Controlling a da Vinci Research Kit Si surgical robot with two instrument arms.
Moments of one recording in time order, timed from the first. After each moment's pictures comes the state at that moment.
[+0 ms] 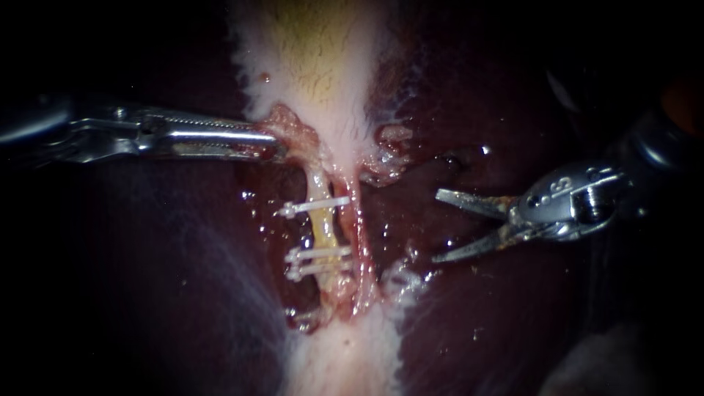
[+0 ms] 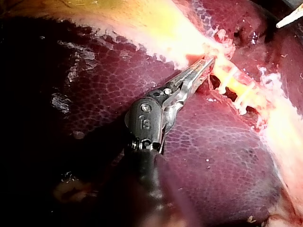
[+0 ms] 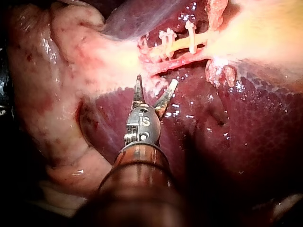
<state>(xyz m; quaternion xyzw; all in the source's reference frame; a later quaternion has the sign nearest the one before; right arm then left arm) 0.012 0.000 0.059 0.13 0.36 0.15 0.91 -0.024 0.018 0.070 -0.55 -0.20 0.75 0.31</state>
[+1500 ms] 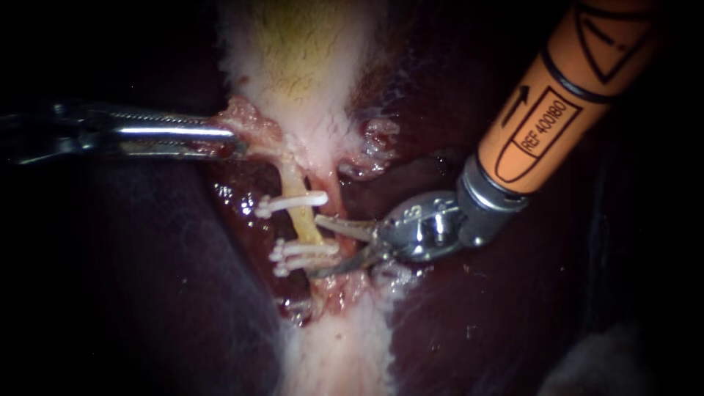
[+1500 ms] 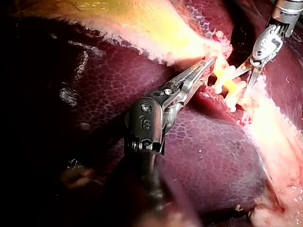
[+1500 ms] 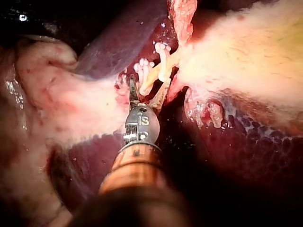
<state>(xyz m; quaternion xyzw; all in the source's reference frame) 0.025 -0.003 0.072 0.26 0.36 0.11 0.89 -0.021 0.017 0.062 -0.56 -0.21 0.74 0.31</state>
